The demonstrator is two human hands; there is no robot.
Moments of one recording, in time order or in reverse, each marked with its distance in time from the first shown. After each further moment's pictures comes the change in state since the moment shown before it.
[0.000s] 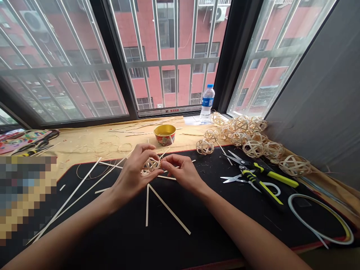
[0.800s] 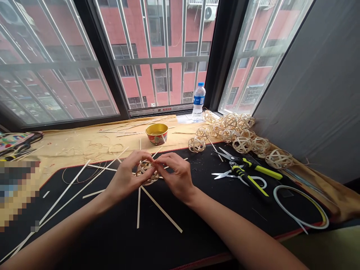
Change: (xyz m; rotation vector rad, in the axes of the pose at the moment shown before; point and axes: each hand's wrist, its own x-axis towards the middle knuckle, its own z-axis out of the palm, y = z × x) left_hand 0.004 -0.002 0.012 -0.248 -0.065 -0.203; right_hand -0.012 0.009 0.004 -0.440 0.316 -0.542
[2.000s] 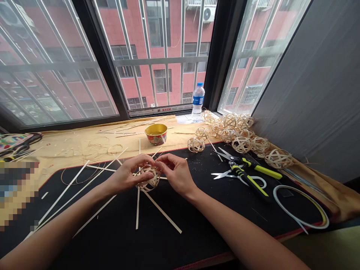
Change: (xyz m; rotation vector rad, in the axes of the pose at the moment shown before) left_hand 0.008 -0.024 -0.009 -0.178 -0.342 -0.079; right_hand 0.003 0.008 -0.001 0.397 -0.121 0.461
